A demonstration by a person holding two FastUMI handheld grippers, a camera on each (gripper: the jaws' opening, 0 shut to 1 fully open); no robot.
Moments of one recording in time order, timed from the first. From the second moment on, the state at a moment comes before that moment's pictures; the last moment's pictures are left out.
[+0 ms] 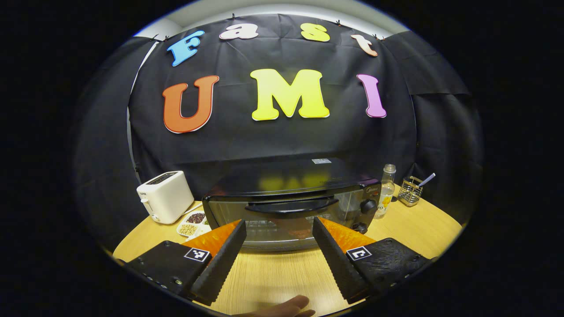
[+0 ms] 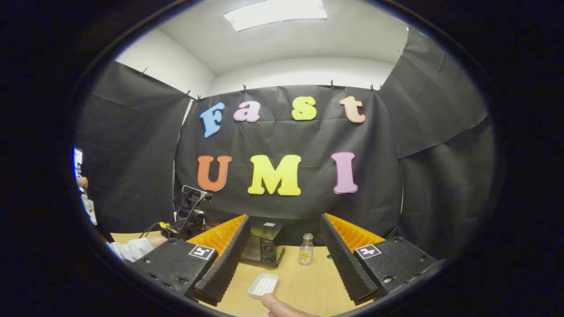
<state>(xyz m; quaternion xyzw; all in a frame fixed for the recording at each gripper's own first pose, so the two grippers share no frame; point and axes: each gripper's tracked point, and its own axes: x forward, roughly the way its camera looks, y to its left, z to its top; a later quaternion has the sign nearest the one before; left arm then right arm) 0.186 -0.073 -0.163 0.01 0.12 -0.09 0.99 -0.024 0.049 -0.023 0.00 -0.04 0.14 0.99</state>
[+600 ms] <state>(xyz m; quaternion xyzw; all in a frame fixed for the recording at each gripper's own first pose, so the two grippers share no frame) 0.056 -0.041 -0.068 0.01 0.08 -0.06 1.00 -0.089 0.012 -0.005 0.01 -0.03 0.07 1.00</state>
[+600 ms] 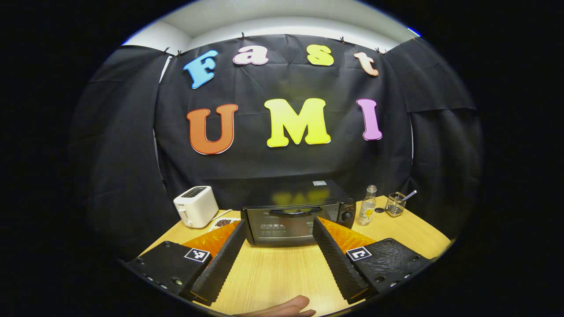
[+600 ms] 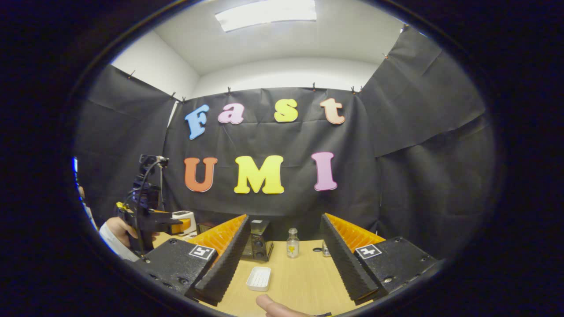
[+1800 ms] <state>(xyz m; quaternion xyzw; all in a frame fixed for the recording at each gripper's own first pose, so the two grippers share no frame) -0.152 -0.050 -0.004 -0.02 -0.01 -0.06 1.00 -0.150 -0.005 -0.014 0.02 -0.01 0.06 1.00</state>
